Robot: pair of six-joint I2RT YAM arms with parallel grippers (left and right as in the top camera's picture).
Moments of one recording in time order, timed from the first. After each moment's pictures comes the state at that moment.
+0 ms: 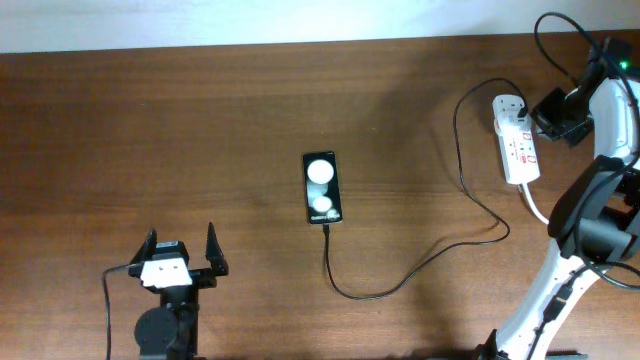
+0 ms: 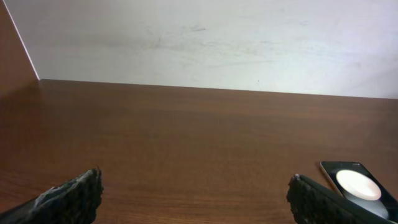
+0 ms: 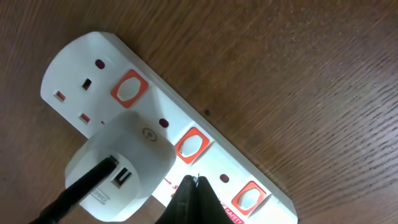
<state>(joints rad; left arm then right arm) -0.02 0.01 0.01 -0.07 -0.10 -0.03 -0.42 2.31 2.05 -1.09 -0.11 0.47</state>
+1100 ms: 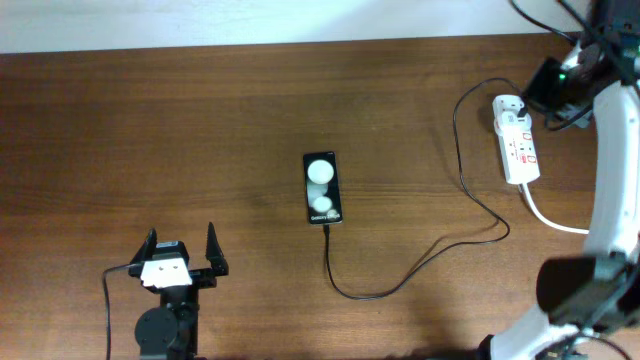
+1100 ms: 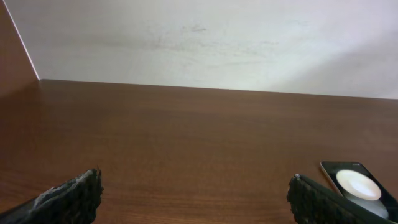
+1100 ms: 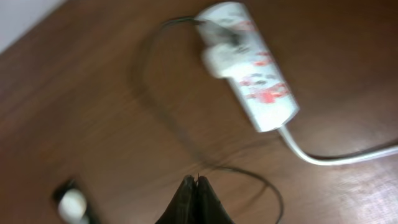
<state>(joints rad) -0.02 0.01 0.01 -0.07 -0.10 -0.03 -0.20 1.83 2.06 -1.36 -0.06 0.36</state>
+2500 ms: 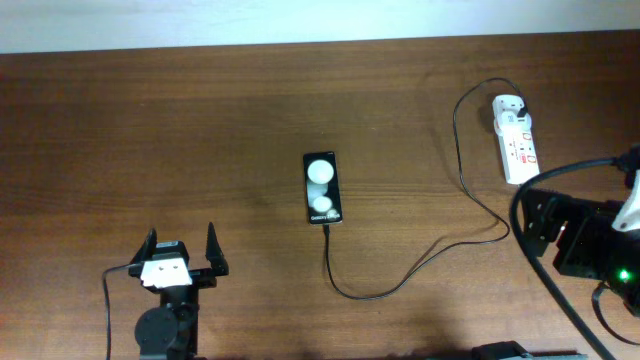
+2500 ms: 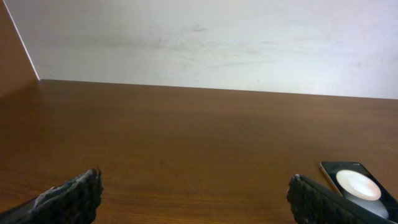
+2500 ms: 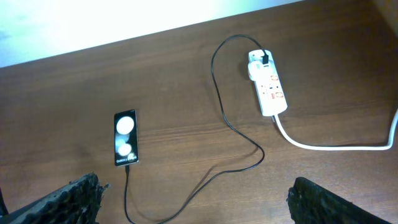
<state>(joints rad) -0.02 0.01 0.01 -0.07 -0.10 -0.03 0.11 1.10 2.06 -1.66 0.08 0.28</state>
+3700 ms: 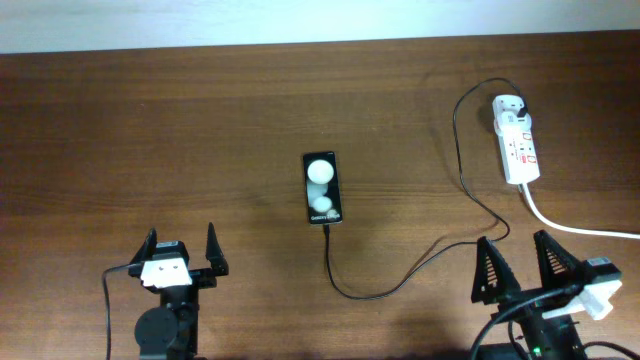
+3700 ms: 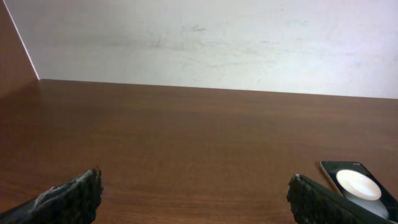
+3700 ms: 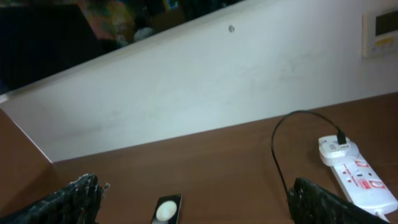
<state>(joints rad) -0.02 0.01 0.01 -0.07 -0.10 -0.03 0.03 0.06 0.68 -0.62 -0.13 0.35</state>
